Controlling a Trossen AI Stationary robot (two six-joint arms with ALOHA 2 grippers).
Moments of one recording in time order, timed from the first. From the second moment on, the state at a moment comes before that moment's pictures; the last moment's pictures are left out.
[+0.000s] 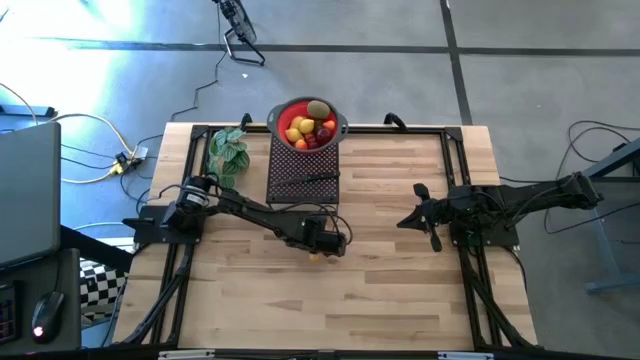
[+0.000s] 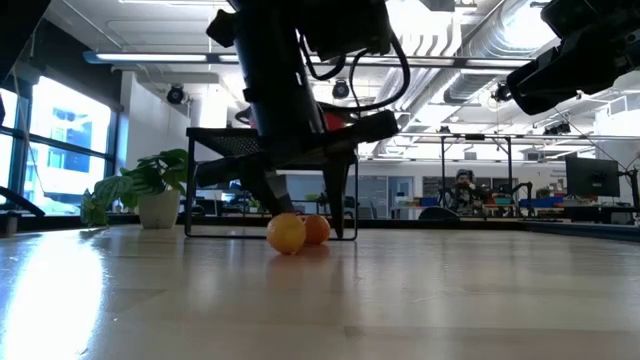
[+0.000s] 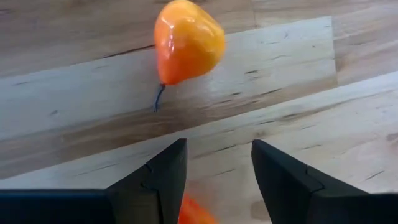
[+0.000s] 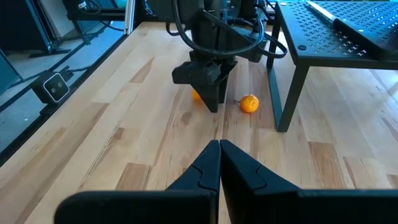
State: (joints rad) left arm -0.20 2.06 1.48 -0.63 -0.22 -1.55; right arm 0.12 0.48 0.31 -0.21 -0.05 0.04
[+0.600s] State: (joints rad) left arm -0.10 2.05 1.52 -0.64 0.02 -1.29; right arm 0.12 0.48 0.31 -0.21 -0.05 0.04
